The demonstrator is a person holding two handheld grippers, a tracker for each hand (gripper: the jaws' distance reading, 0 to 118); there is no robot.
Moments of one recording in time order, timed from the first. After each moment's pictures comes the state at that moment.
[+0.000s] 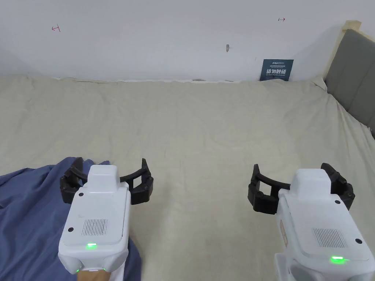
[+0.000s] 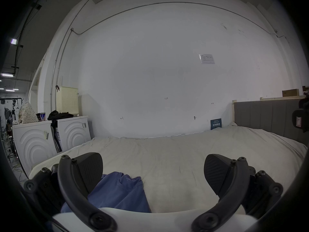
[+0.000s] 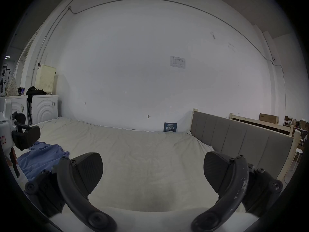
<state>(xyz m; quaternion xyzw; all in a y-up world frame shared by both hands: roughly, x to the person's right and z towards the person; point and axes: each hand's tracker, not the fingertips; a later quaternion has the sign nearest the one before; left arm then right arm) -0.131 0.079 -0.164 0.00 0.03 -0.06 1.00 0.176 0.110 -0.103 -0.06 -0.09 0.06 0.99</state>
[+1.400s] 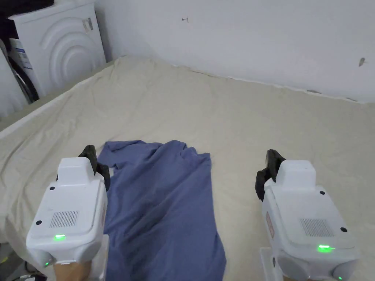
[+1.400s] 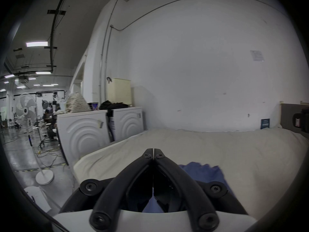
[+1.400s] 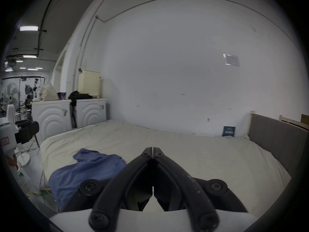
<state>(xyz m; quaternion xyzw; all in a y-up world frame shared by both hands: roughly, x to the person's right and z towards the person) -0.350 0.094 -0.088 -0.03 0.26 -0.04 0.97 -0.029 0.115 -0.169 -0.06 0.16 0.04 0.98</state>
